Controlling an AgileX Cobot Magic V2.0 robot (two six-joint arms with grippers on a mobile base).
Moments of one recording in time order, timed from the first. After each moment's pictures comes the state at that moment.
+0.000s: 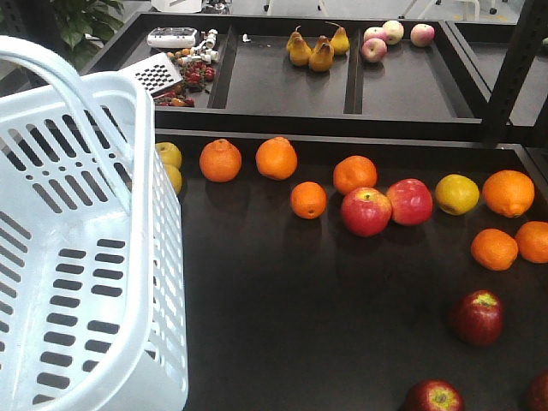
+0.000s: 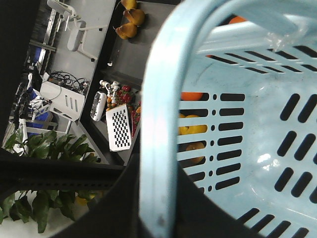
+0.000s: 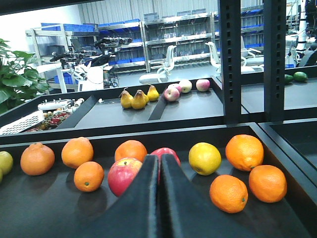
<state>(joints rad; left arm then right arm) -0.71 0.99 -1.40 0.41 1.07 0.69 -0.05 -0.01 0.03 -0.12 0.02 0.21</state>
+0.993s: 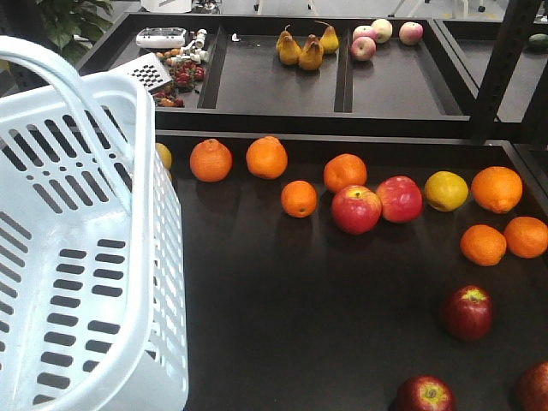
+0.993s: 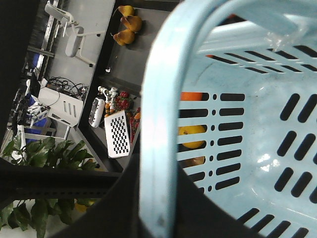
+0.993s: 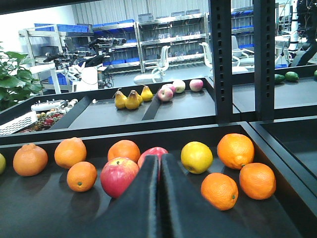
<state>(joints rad) -0.71 0.99 -1.40 0.41 1.07 0.69 -0.05 -0.01 0.03 -0.12 0.02 0.21</state>
